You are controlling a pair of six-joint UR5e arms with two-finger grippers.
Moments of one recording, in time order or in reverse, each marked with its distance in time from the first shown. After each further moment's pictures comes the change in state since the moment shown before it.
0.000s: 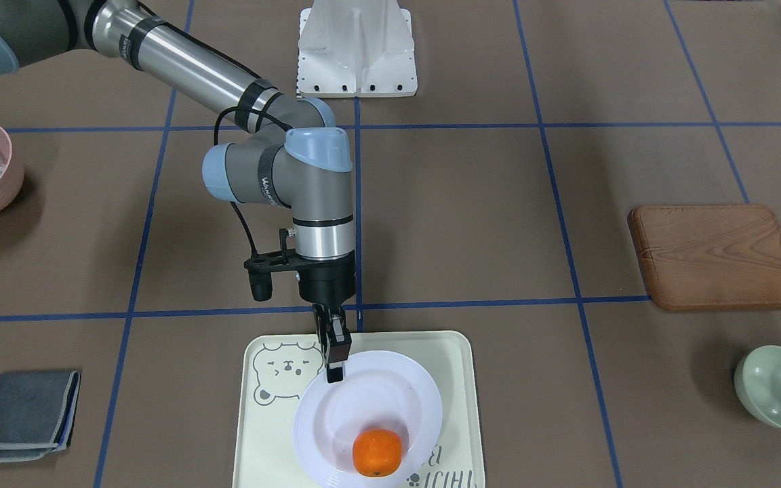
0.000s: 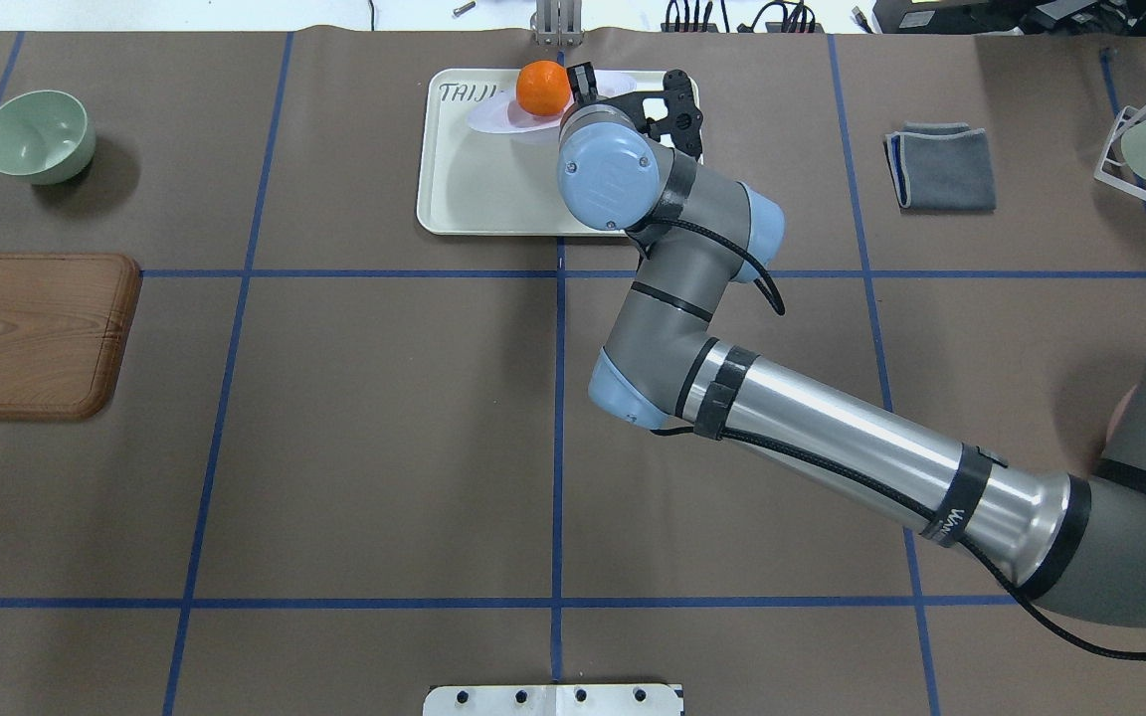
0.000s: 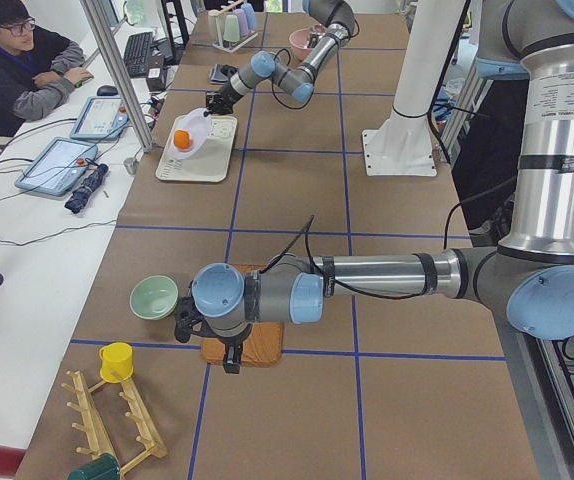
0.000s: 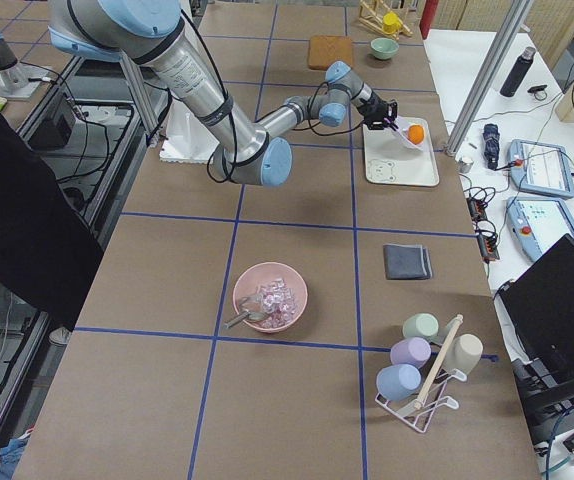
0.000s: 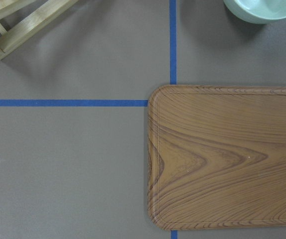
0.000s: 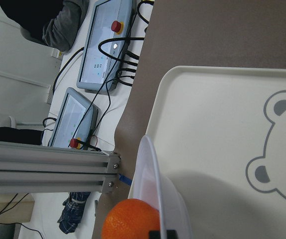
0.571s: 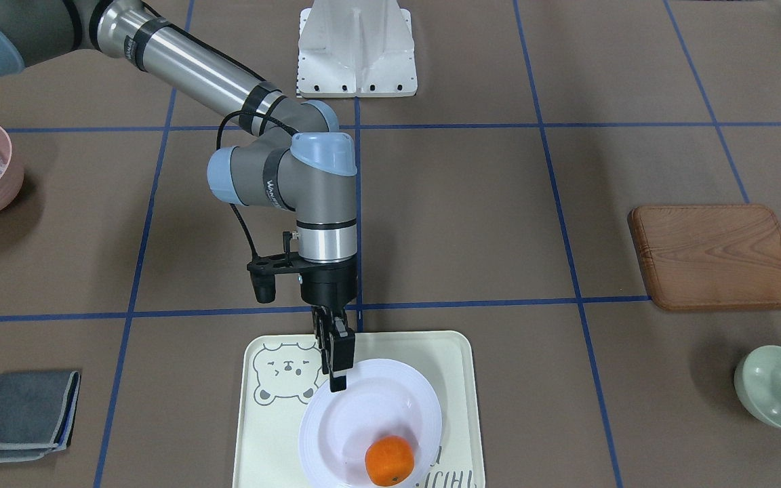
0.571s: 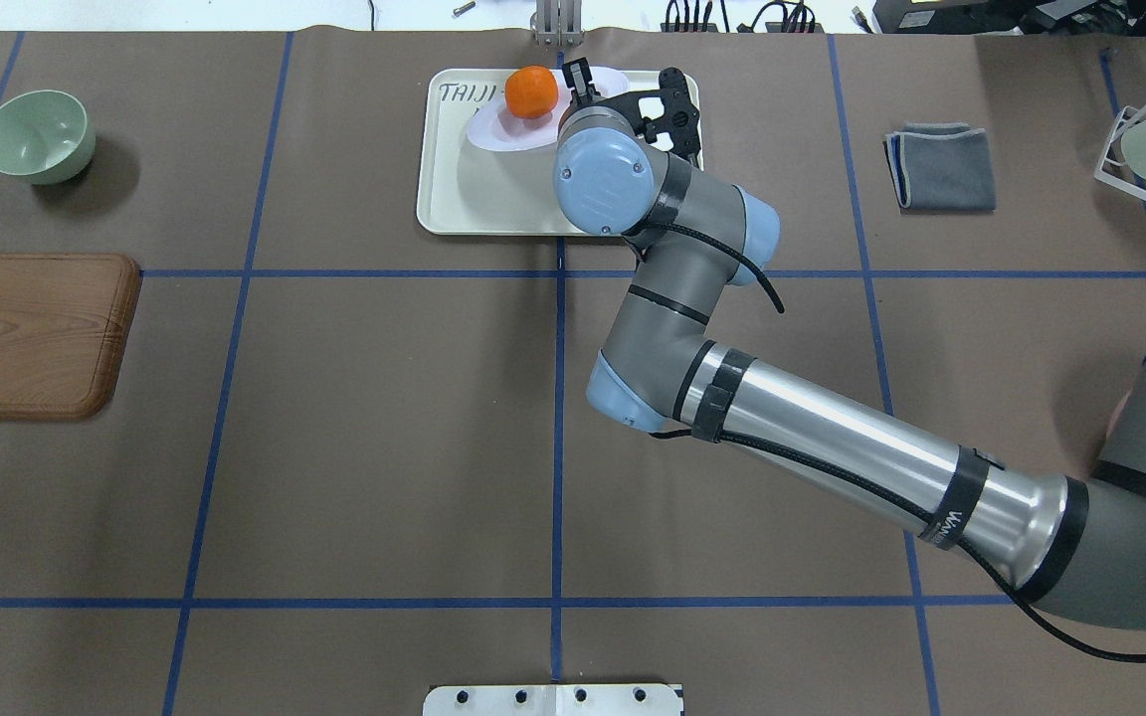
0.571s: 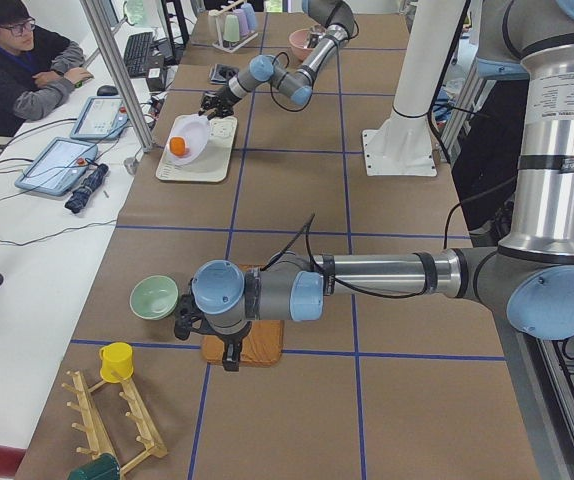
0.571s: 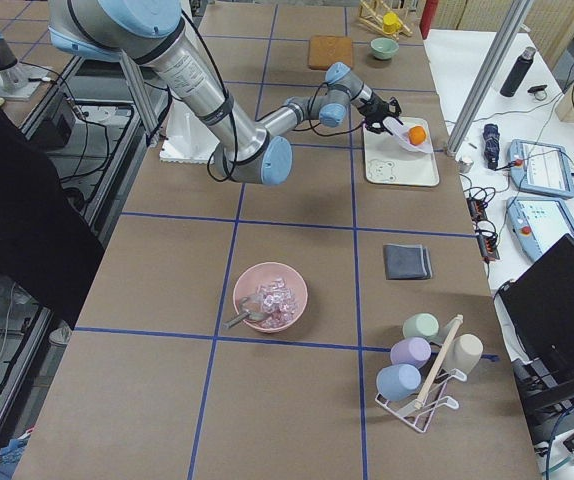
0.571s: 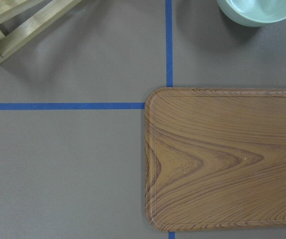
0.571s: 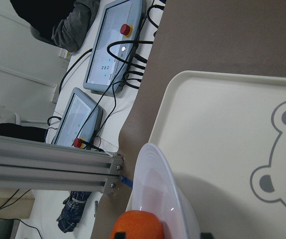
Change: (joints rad) left arm 0.000 0.000 -0.008 0.001 0.000 -0.001; right arm -0.005 -0.028 0.048 -0.006 -0.016 -0.090
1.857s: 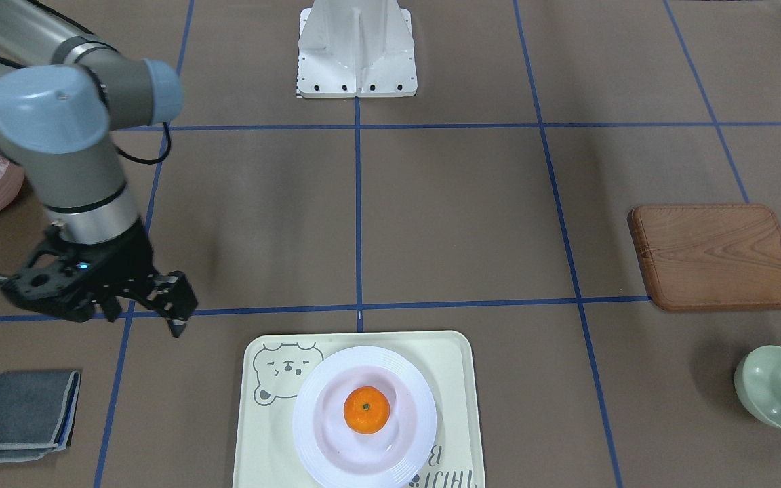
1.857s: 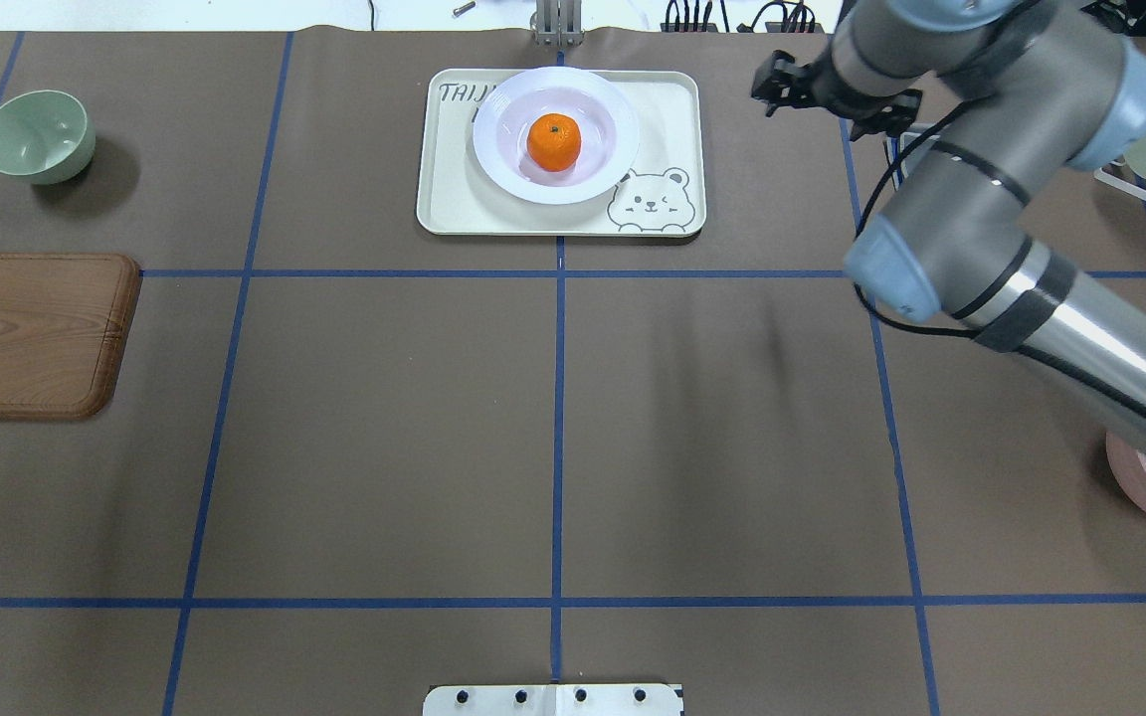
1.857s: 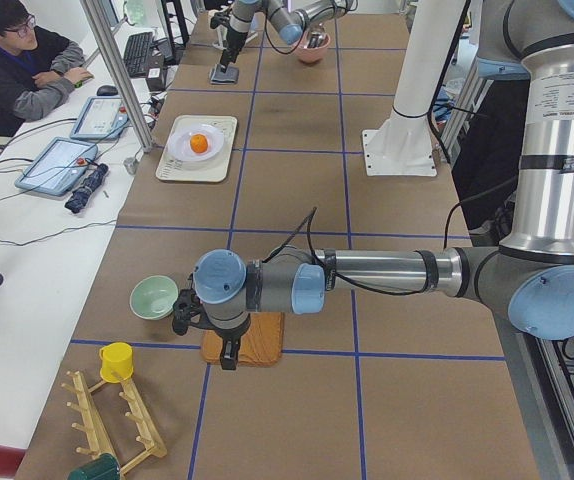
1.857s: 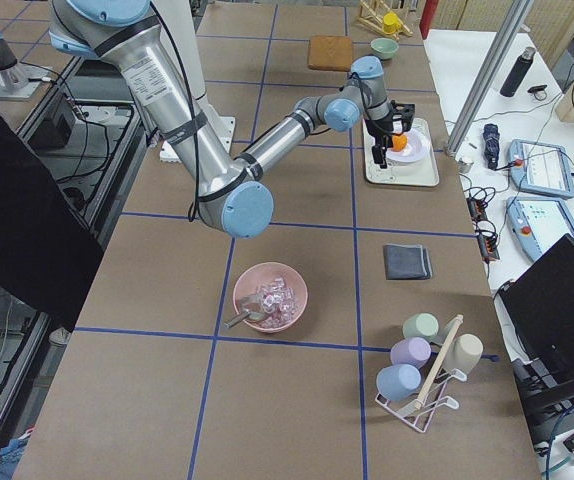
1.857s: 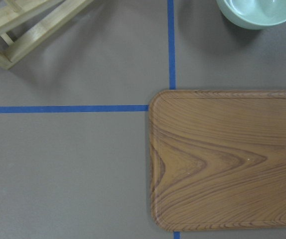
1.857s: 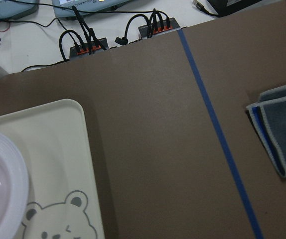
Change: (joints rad) left arm -0.008 0.008 -0.057 0.014 0.084 0.009; right arm 0.375 -0.370 0.503 -0.451 0.729 -1.268
